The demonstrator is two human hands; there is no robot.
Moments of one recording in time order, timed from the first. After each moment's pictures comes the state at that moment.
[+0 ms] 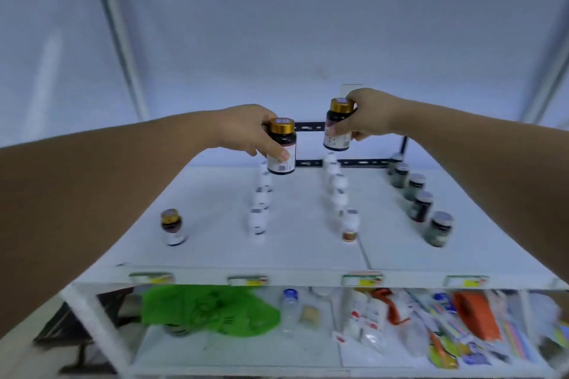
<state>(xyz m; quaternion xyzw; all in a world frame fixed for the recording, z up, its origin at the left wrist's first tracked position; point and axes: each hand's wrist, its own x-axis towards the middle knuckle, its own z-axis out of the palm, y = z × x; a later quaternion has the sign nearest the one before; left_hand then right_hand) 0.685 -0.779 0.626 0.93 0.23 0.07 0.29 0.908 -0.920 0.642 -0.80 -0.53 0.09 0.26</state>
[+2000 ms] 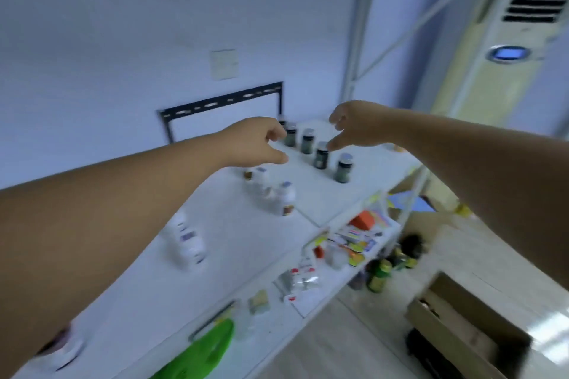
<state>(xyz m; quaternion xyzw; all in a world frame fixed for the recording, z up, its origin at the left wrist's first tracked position) 0.780 -0.712 0.543 0.97 -0.02 0.03 0.25 0.871 -0.933 0.577 -0.96 -0.24 0.04 0.12</state>
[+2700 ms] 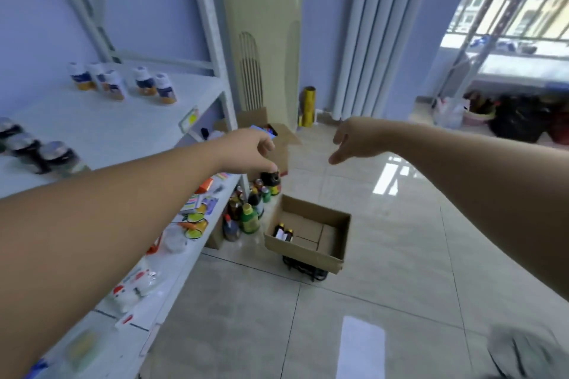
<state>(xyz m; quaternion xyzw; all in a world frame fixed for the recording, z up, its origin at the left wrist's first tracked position) 0.943 -1.224 0.425 0.92 -0.28 -0.18 0.19 0.874 -1.462 0.454 -0.98 0.06 0.17 0.08</state>
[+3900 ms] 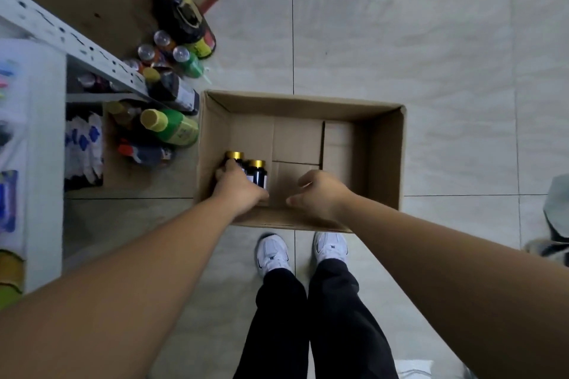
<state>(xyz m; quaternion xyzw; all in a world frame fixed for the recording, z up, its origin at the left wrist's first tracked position) 1.140 -1.380 -0.226 0.88 0.04 -0.44 0.15 1.038 -1.524 -0.221 -0.73 0.37 0.37 0.45</state>
